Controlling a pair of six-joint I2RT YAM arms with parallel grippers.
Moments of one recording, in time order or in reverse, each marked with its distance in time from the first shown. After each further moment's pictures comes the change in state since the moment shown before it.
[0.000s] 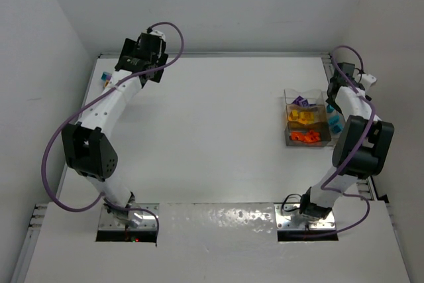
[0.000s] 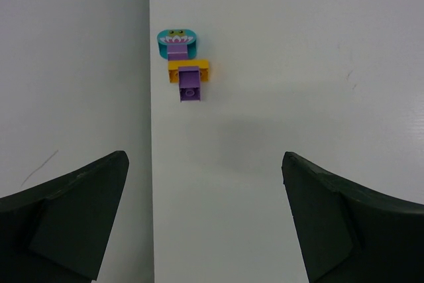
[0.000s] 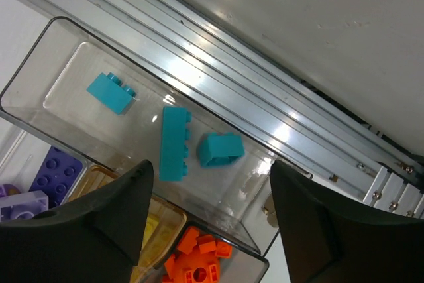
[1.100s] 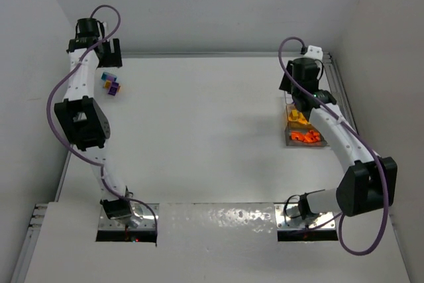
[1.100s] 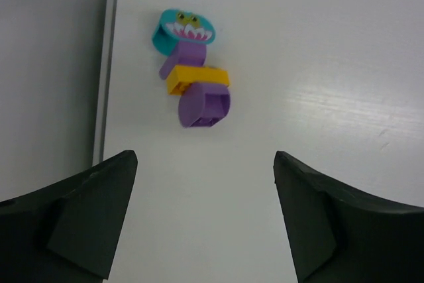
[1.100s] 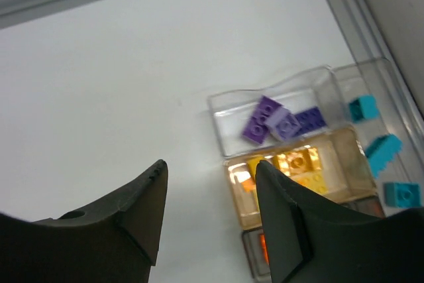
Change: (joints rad) left arm 0.487 0.365 0.410 -0.179 0.529 -0.137; right arm 0.446 -0.337 -0.132 0.264 -0.206 -0.234
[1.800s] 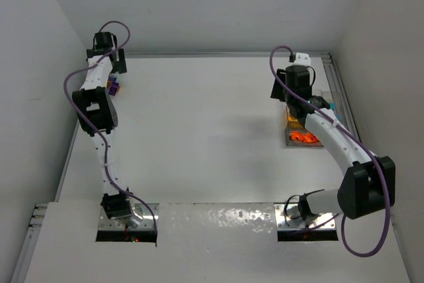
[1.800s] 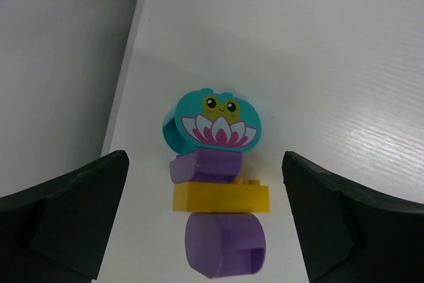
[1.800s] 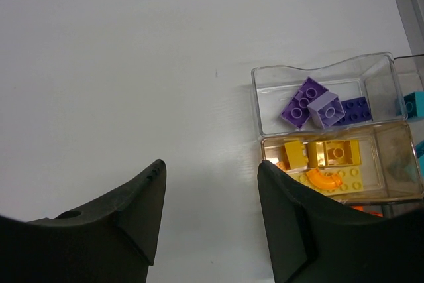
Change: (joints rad) left arm -0.009 0.396 0.208 0.207 -0.224 -0.027; right arm 0.090 -0.026 -0.080 0.053 -0.092 -0.027
